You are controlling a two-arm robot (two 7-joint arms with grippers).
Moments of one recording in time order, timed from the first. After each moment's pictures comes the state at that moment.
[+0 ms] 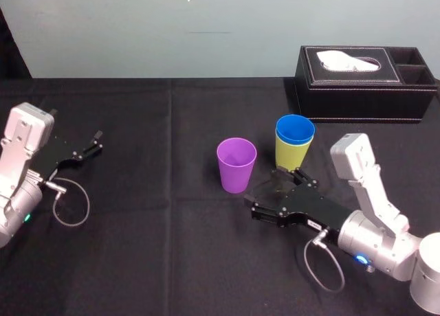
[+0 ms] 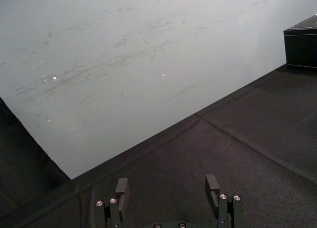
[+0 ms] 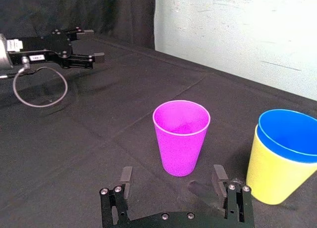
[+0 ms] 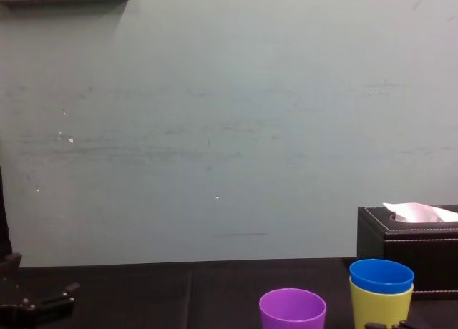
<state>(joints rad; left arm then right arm) -0.20 0.60 0.45 -1.41 -0.25 -0.12 0.03 0.05 0.50 -0.39 -1.62 0.33 0.09 0.39</state>
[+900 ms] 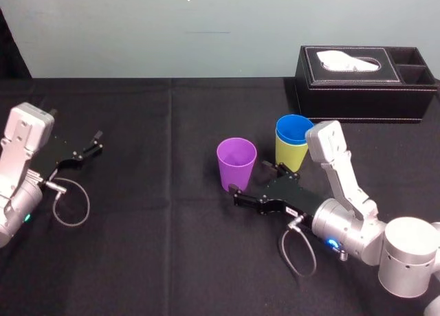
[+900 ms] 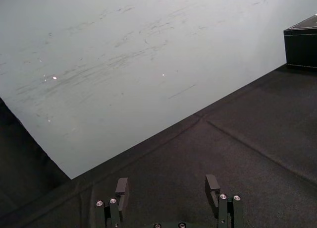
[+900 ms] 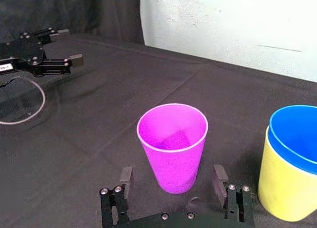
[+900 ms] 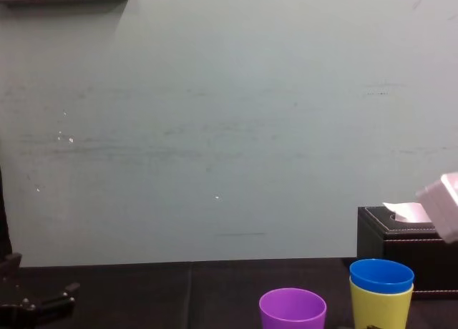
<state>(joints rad) -0.20 0.60 0.45 -1.41 -0.25 -0.12 0.03 0.14 0.36 -0.40 -1.49 0.31 0.16 0.37</state>
